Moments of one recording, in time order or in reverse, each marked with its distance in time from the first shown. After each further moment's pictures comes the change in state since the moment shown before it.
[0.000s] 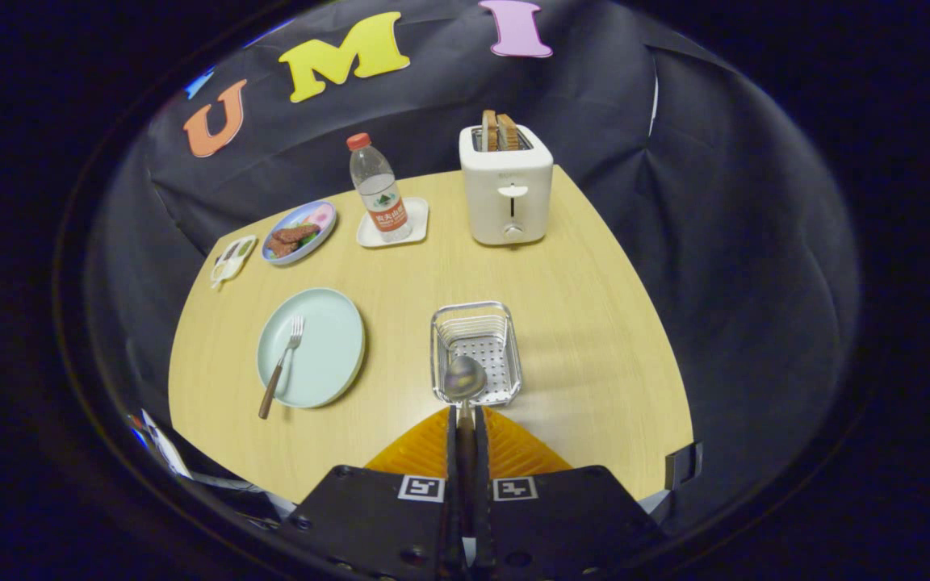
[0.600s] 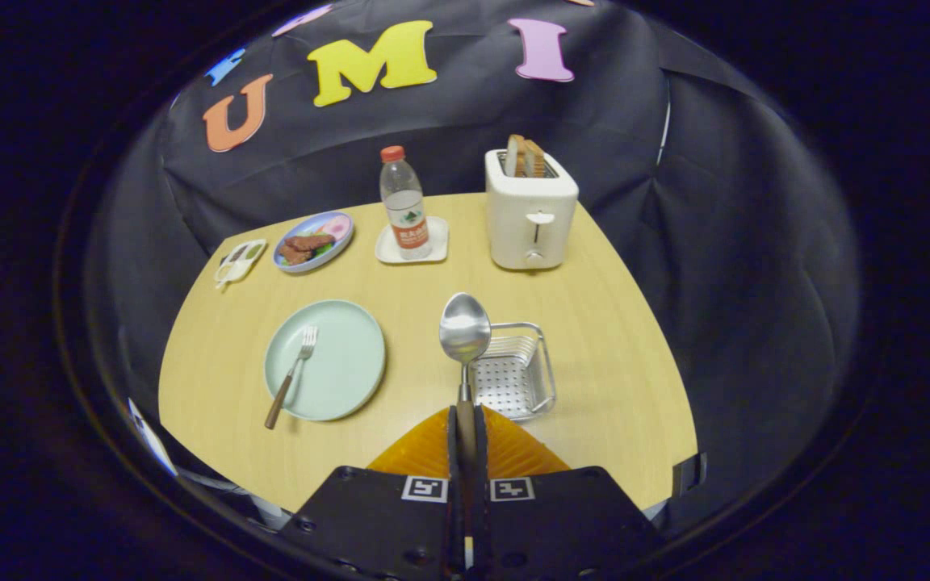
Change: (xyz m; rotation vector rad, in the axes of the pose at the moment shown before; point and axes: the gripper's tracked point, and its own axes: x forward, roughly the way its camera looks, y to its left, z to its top) arm -0.003 0.017 0.000 -0.037 -0.087 -0.041
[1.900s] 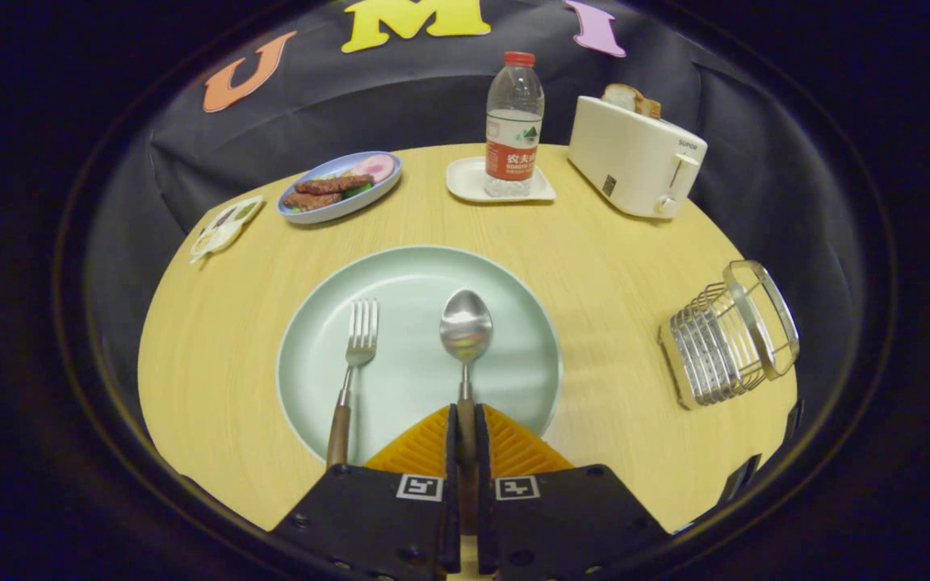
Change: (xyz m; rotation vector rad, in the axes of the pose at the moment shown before) arm 0.129 0.193 -0.044 0.002 0.049 -0.032
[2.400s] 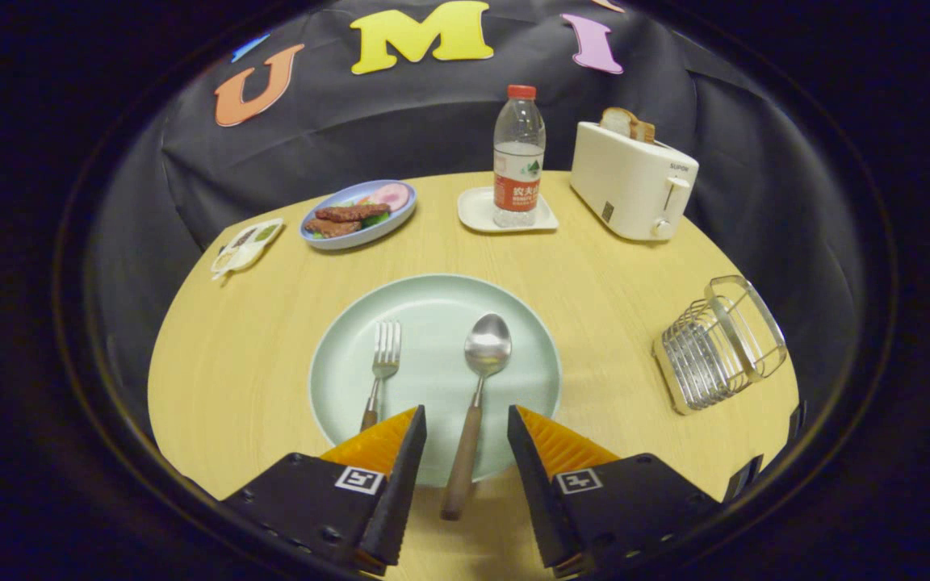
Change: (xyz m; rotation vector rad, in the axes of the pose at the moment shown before) arm -0.010 0.003 0.003 0.028 -0.062 0.011
